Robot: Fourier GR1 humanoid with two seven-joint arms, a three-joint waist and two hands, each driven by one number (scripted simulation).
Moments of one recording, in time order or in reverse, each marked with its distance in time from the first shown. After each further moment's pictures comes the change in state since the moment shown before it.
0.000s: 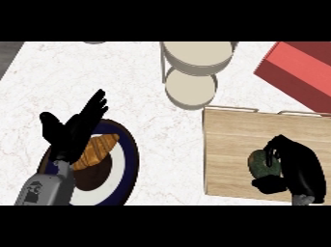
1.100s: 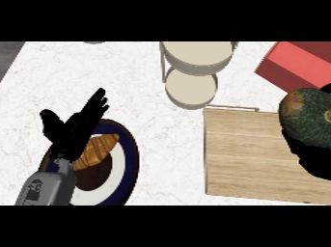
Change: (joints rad) left arm -0.013 -0.012 0.016 0.006 -0.007 -0.010 0.009; right arm -0.542 -0.049 -0.202 -0.538 -0.293 0.407 0.399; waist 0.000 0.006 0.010
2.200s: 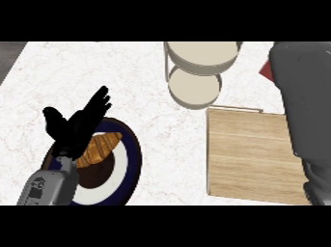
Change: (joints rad) left arm -0.017 -0.016 0.001 -0.005 -0.013 -0.007 0.015; right arm -0.646 0.097 -0.043 0.953 0.116 -0.275 -0.125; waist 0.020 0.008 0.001
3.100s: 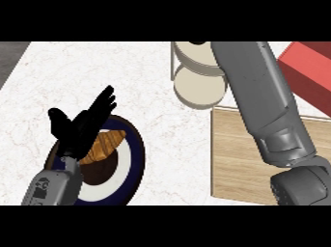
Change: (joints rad) left arm -0.003 -0.020 -0.018 -0.014 -0.008 -0.012 0.000; right arm -0.177 0.159 -0.220 0.629 -0.158 -0.446 -0.428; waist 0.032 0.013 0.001
